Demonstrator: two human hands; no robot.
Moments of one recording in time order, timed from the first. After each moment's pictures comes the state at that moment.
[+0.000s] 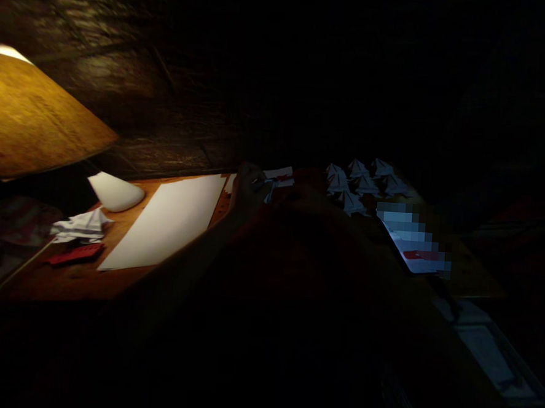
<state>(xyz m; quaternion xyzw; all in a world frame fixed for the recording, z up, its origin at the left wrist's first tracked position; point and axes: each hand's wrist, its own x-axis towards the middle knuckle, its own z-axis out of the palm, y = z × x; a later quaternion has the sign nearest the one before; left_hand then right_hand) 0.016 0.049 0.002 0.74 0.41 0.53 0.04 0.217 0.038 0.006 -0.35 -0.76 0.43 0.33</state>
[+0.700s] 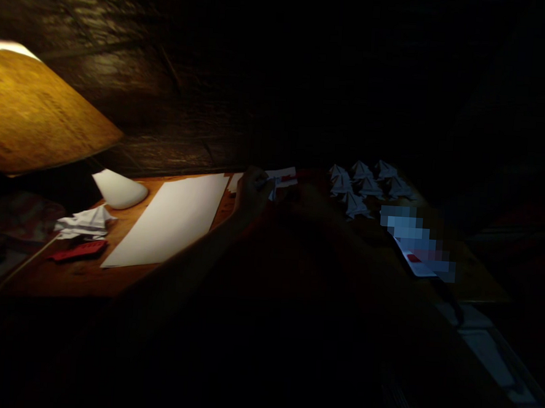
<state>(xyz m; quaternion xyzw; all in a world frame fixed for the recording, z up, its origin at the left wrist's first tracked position) 0.023 0.050 -0.002 0.70 0.44 0.56 0.09 0.204 0.034 0.000 -0.40 -0.77 0.32 0.38</state>
